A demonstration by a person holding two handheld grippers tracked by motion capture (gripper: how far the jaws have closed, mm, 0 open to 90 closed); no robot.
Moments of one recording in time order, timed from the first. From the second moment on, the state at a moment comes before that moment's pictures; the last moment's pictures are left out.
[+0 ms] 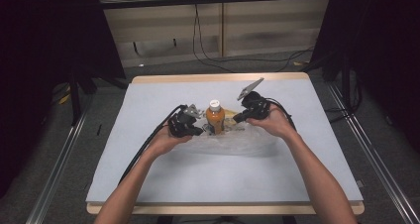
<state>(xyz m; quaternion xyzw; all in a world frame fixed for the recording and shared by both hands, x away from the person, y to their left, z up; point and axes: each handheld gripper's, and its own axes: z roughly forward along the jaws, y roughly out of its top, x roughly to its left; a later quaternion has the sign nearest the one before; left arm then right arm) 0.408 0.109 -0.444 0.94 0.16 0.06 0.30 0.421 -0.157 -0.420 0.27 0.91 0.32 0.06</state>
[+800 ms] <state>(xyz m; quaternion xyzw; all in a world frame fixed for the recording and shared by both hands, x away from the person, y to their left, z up) 0.337 0.106 -0.466 0.95 0.07 0.01 0.31 0.501 -0.107 -0.471 0.35 0.89 0.29 0.06</state>
